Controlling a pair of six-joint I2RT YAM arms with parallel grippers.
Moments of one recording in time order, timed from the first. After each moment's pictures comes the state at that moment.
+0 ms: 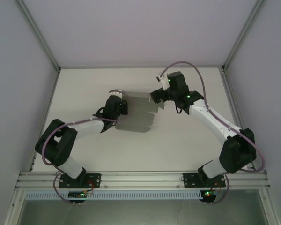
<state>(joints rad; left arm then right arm) -0.60 1.59 0.78 0.29 -0.25 -0.38 0.49 1.49 1.24 -0.38 0.06 -0.11</state>
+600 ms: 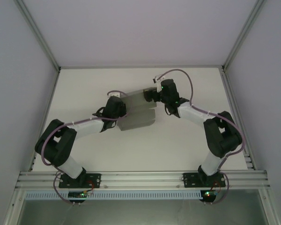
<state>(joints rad) -0.60 1.58 0.80 0.14 -0.25 -0.49 0.50 1.70 1.05 0.22 0.04 0.10</state>
